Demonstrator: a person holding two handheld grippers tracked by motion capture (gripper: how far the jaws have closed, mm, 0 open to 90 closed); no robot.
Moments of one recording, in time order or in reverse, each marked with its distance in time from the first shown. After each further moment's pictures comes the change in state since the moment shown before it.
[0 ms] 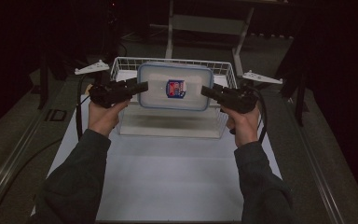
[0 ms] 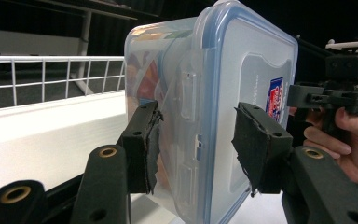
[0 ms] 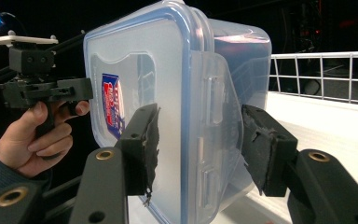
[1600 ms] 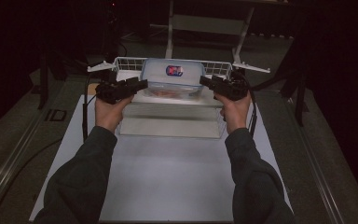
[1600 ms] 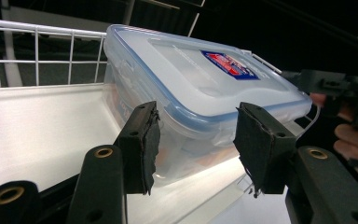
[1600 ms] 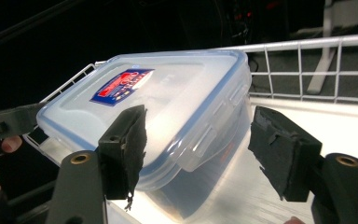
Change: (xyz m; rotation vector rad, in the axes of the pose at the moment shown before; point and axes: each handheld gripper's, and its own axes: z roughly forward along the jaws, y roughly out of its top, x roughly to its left) left arm 0.022 -0.008 0.022 0.030 0.156 -0.051; right arm -0.032 0.011 0.038 0.037 -0.250 0.076
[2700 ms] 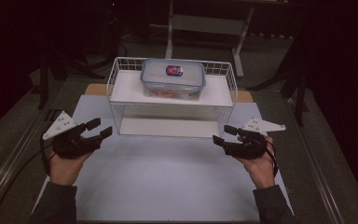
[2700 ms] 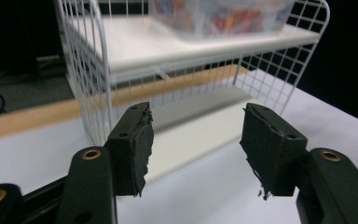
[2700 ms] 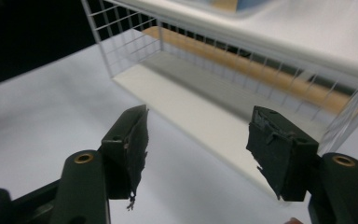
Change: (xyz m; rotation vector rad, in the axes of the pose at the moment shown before) left arm -0.004 -0.110 -0.124 0.002 0.134 0.201; right arm 0.022 -0.113 -0.103 0.156 0.016 -0.331
